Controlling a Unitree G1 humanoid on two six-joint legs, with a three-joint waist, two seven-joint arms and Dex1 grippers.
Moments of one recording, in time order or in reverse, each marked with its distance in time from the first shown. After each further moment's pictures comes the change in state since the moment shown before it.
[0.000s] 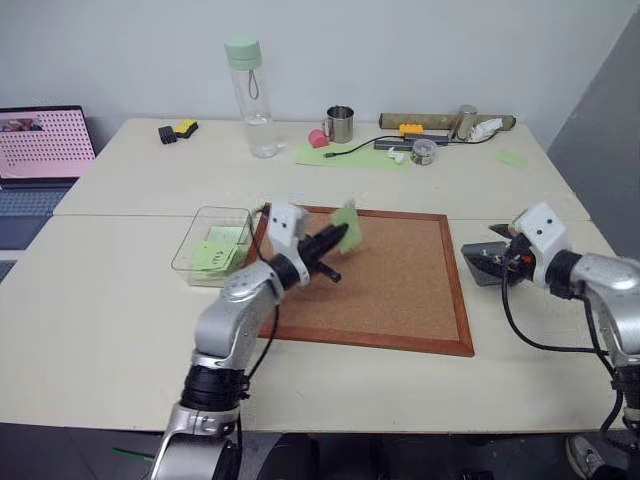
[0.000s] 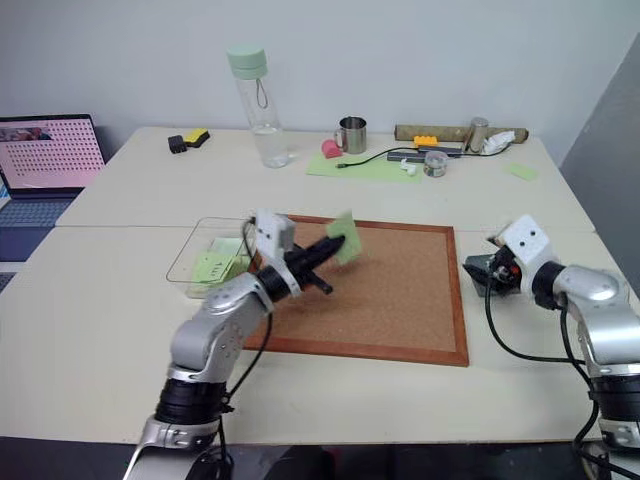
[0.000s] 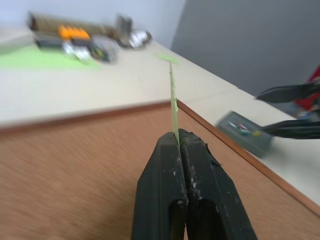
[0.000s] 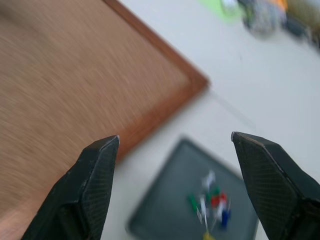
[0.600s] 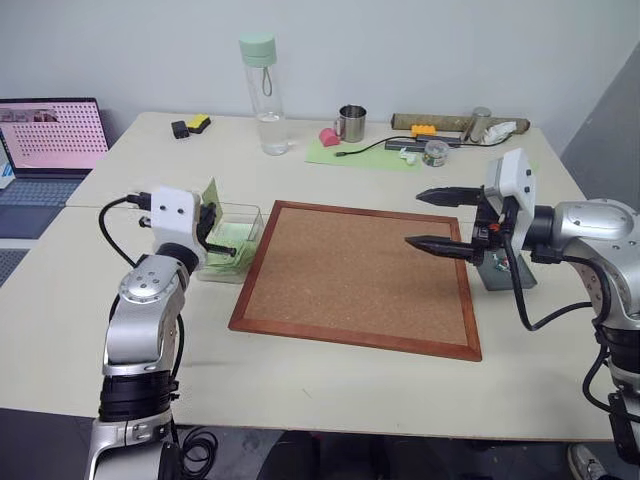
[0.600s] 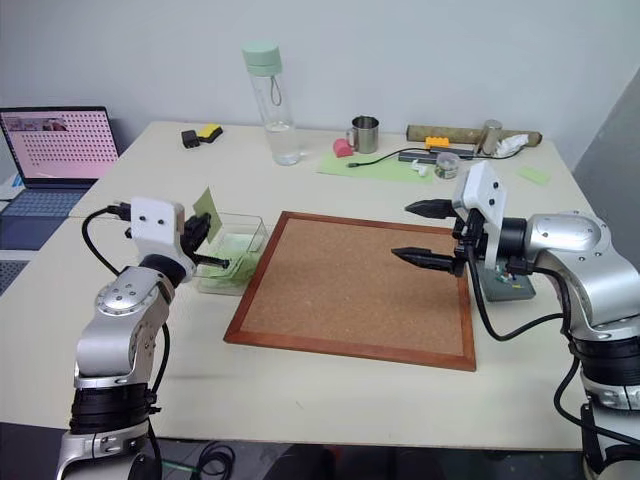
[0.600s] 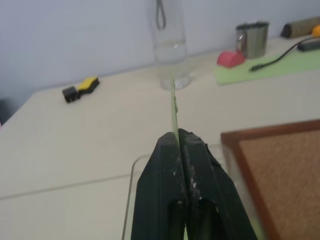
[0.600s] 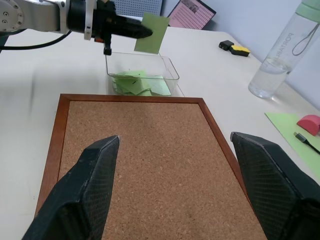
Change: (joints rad) left arm 0.060 0.225 0.224 0.039 0.238 0.016 0.273; right arm -0.248 0.018 0.102 -0.168 0.268 0.152 0.191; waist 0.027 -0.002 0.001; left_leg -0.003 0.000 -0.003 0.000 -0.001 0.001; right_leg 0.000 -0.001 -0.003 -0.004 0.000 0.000
